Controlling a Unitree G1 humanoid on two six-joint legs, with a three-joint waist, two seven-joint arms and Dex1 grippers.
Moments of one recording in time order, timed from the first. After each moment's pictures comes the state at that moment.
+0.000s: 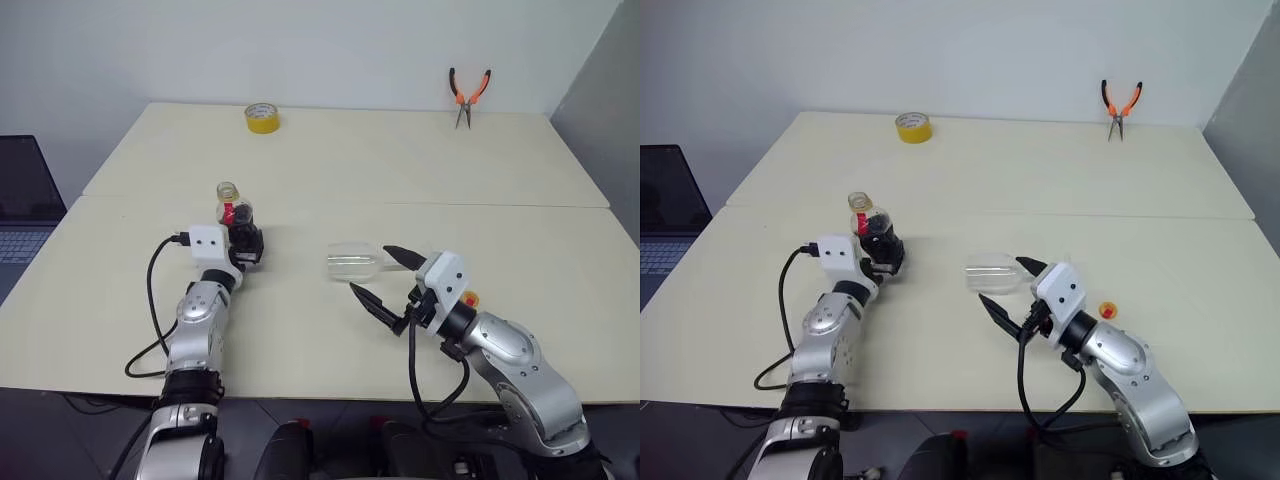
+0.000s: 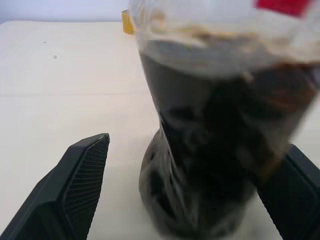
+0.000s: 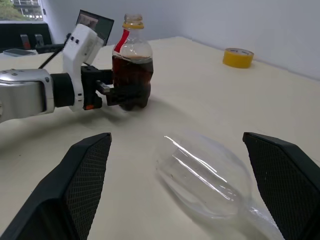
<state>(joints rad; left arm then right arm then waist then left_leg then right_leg) -0.32 0.24 0.20 0.26 -0.15 0.04 -0.21 -0.05 -0.38 0.20 -0.61 0.23 0.42 0.47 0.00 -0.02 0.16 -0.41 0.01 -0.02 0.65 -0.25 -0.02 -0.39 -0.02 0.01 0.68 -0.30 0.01</state>
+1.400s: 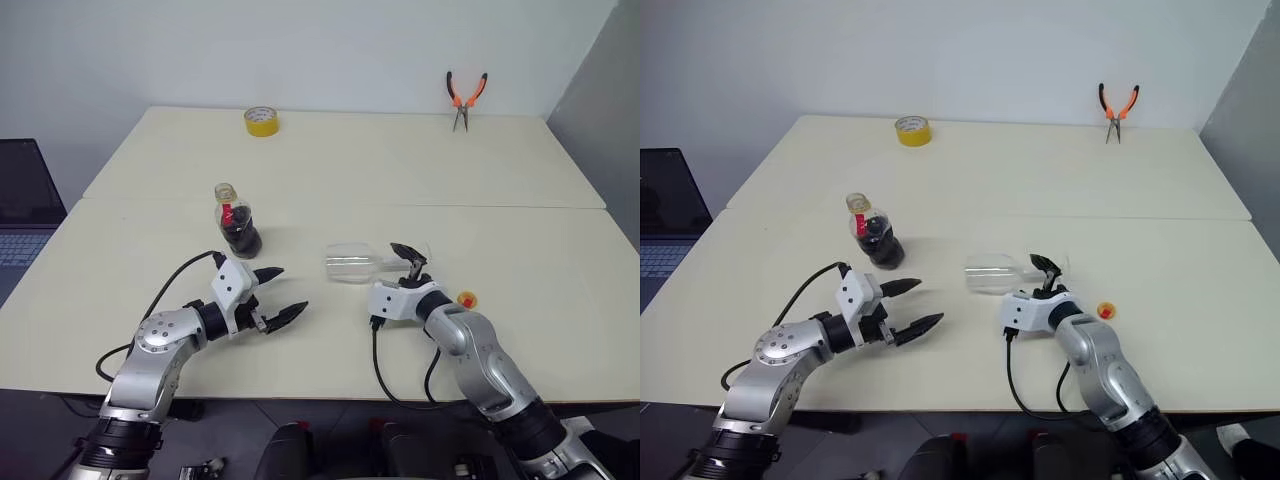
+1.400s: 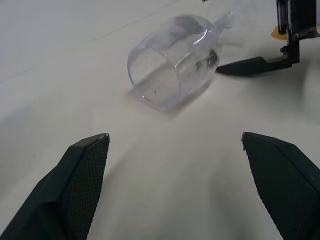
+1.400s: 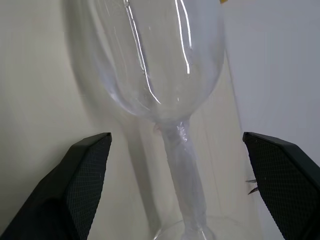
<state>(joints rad) -0.12 0.56 0.00 -0.07 -0.32 0.16 -0.88 -0.27 -0.38 0.45 -0.17 -0.84 0.22 0.34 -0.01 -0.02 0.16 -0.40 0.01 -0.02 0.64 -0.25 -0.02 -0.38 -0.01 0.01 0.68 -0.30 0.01</state>
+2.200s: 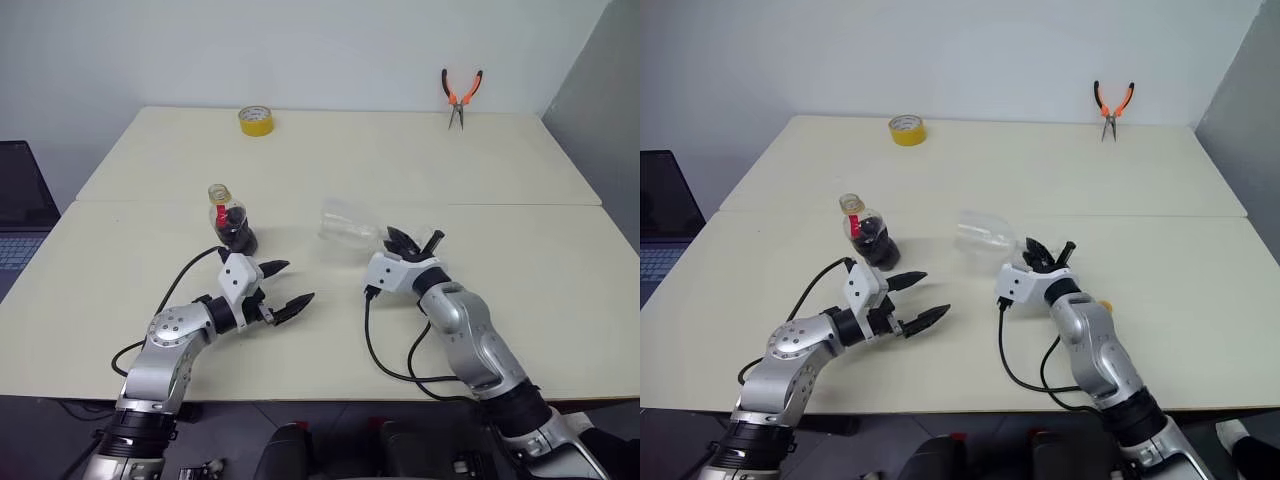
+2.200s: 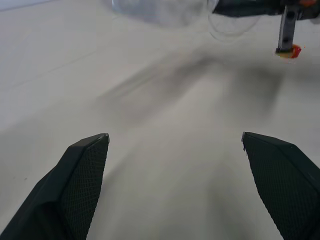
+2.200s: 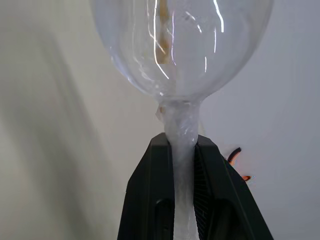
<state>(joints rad) -0.15 0.51 0.01 -0.07 -0.33 0.19 -0.86 -0.32 -0.29 0.36 -0.23 -0.76 0.20 0.24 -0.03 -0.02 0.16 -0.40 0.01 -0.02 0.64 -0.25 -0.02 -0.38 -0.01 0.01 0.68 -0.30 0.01</state>
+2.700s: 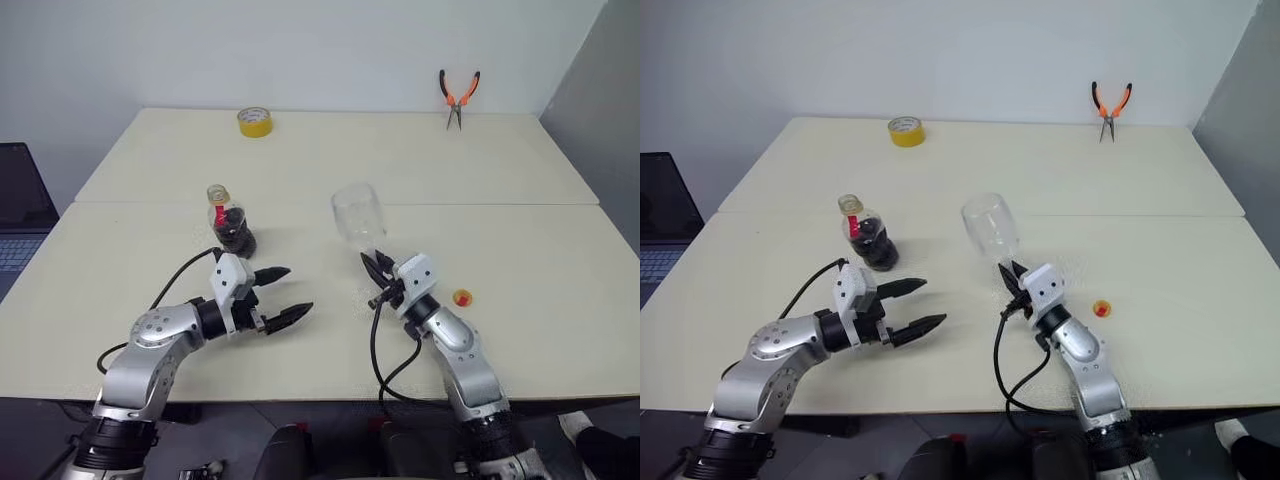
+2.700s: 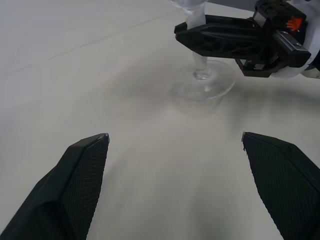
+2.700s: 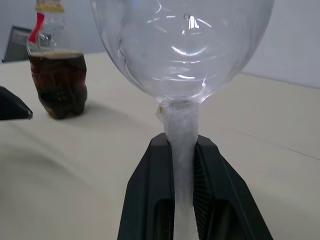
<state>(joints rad) -0.12 0.60 0.04 -0.20 -0.45 0.34 -0.93 -0.23 -0.04 0.18 0.06 0.05 -0.12 0.45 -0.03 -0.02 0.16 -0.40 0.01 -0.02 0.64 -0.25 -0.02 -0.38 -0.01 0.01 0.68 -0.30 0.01</state>
